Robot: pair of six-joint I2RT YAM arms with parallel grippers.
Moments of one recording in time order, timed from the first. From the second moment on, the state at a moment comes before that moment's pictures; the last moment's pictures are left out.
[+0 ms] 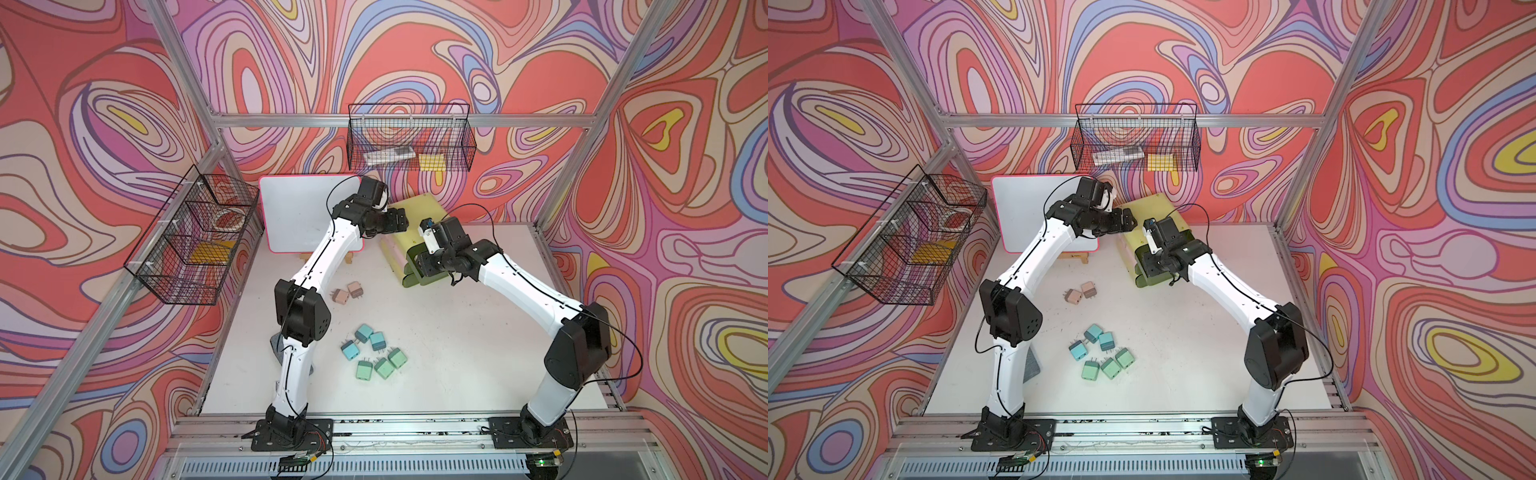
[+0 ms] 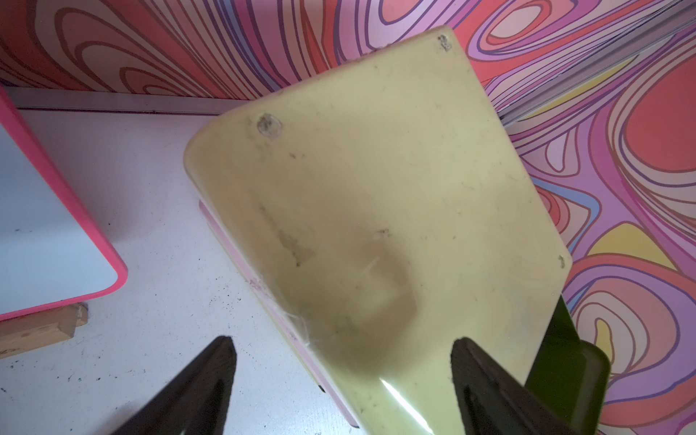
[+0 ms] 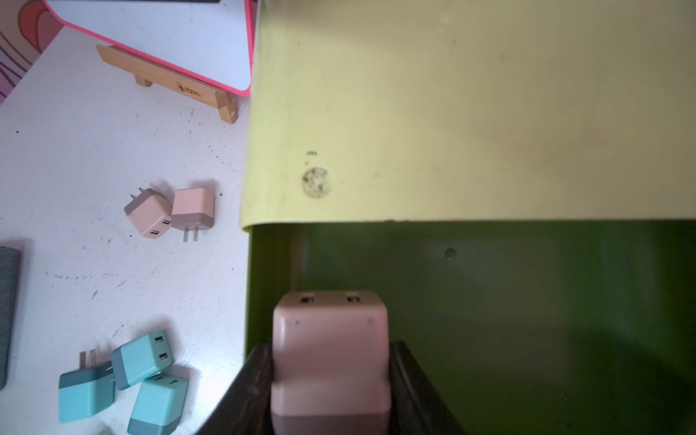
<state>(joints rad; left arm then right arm) -0.40 2.20 2.33 -0.89 0.22 -0.42 0.54 1.75 1.60 -0.68 0.03 0.10</state>
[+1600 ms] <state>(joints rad) -0.35 2.03 2.21 -0.91 0.04 -0.40 0.85 2.12 1.62 -0.23 0.08 0.26</state>
